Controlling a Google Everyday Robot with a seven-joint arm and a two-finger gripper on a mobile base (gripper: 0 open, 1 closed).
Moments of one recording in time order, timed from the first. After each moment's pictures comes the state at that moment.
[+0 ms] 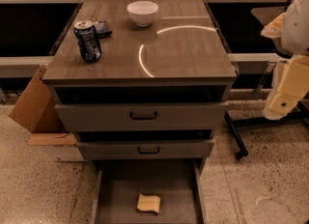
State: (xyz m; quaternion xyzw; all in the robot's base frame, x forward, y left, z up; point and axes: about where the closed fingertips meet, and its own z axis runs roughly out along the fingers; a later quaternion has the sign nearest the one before) arm 0.438 -0.216 0.978 -0.60 0.78 -0.04 0.16
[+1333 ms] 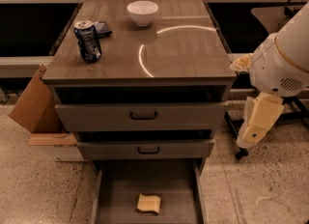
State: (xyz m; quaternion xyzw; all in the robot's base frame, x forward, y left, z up) arm 0.428 -0.178 0.909 -0.64 0.75 0.04 0.17
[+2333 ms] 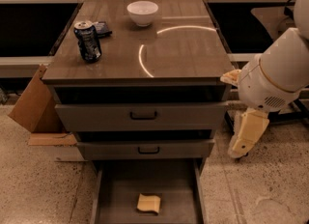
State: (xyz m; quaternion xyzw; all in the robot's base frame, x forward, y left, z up) arm 0.430 -0.169 0.870 -0.65 0.74 0.04 0.17
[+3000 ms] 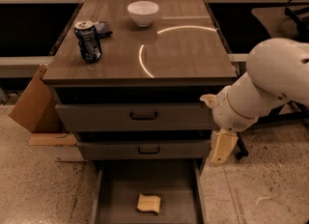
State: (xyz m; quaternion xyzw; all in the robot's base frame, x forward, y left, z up) arm 0.459 -0.151 0.773 -0.68 0.70 0.04 0.18
